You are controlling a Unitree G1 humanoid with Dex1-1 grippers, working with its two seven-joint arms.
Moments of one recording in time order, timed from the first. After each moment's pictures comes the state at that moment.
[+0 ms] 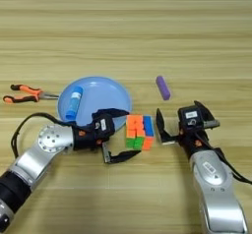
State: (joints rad) left arm -0.35 0.09 -0.48 0.42 0.03 -0.20 -0.81; right arm 0.15 -0.23 -0.07 -0.24 0.00 0.17 0.16
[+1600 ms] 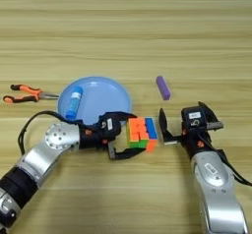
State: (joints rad) left arm -0.38 0.05 -0.48 0.49 0.04 -0.21 -0.81; right arm 0.16 -0.22 -0.09 -0.23 0.00 0.17 0.14
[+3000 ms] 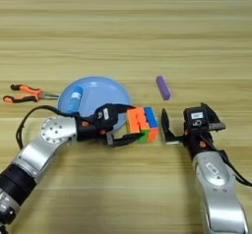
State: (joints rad) left arm -0.38 0.05 -0.43 0.40 0.00 -0.16 -0.82; right arm 0.14 -0.21 -0.11 -0.20 0.00 0.16 0.14
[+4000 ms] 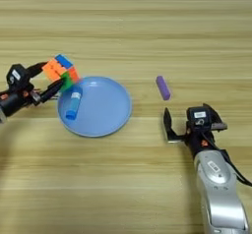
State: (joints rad) left arm -0.25 0.30 0.02 0.14 -0.19 -0.01 -0.68; right arm 0.12 -0.21 -0.14 -0.14 0.02 0.14 0.14
